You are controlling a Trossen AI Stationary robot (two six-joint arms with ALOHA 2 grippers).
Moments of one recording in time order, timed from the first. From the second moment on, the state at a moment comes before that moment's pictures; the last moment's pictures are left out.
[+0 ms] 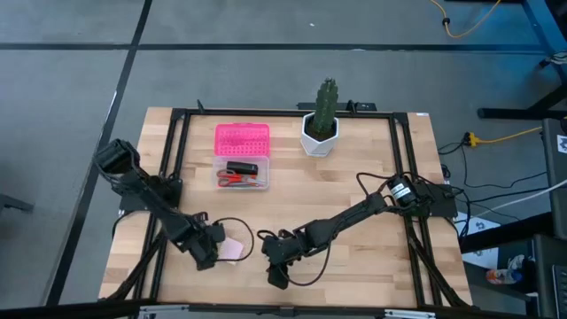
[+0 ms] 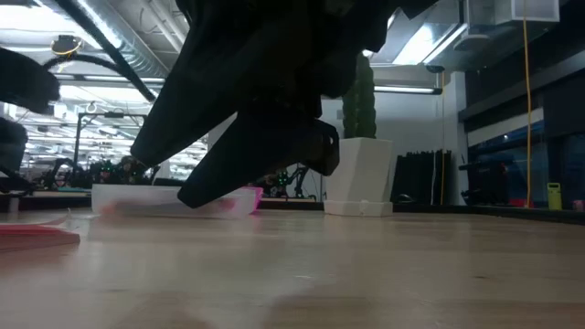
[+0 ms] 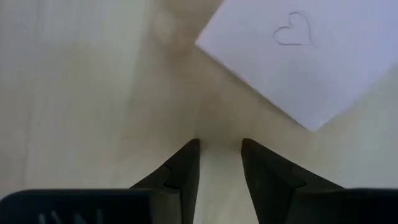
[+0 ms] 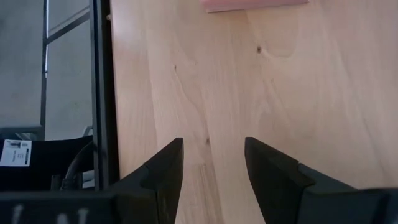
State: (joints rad) left arm -0.77 1.54 0.74 -0.62 -0.13 -1.08; right arm 0.42 2.22 1.61 -0.24 -0.06 0.73
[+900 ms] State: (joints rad) left arm -0.55 1.71 0.94 -0.24 -0.07 -0.93; right arm 0.52 2.08 1.61 -0.47 0.14 0.78
